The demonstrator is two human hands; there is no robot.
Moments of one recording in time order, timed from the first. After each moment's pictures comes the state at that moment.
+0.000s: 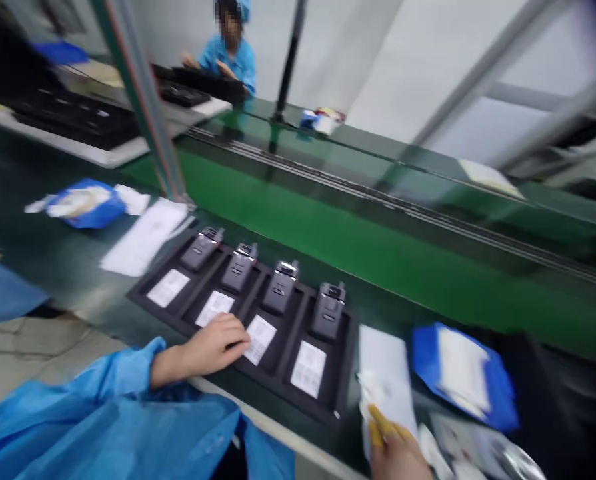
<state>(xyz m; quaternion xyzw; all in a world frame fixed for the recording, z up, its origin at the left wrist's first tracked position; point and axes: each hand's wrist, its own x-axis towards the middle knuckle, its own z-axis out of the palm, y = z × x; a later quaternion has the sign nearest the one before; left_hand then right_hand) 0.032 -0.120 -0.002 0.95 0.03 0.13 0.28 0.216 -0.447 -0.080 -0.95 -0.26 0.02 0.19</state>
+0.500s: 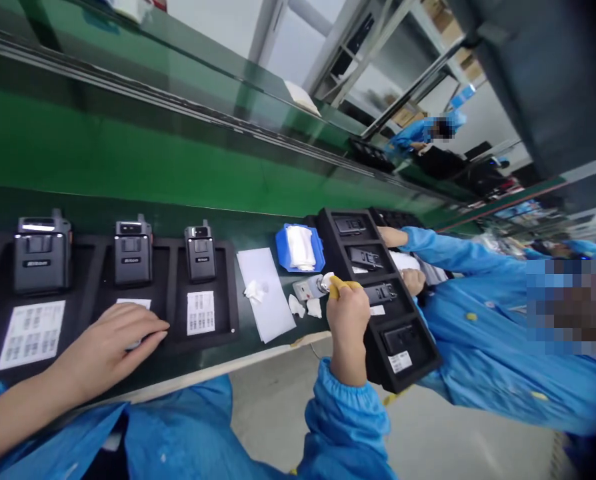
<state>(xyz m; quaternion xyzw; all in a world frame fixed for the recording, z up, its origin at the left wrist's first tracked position) 0.111 -0.137 0.001 0.93 -0.12 0.20 0.30 0.283 -0.494 0.026 -0.97 -0.09 -0.20 -0.04</state>
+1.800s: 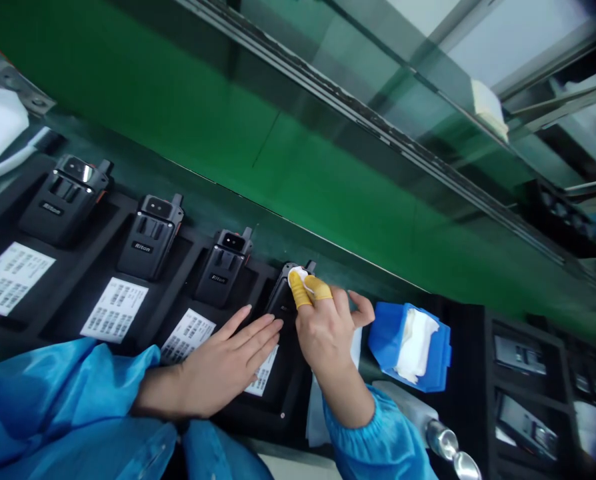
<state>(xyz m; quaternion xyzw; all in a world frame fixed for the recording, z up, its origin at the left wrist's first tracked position) 0.146 -0.181 -0.036 0.98 -0.09 0.08 0.13 0.304 -0.286 -0.013 -0.82 -0.52 -0.22 0.05</state>
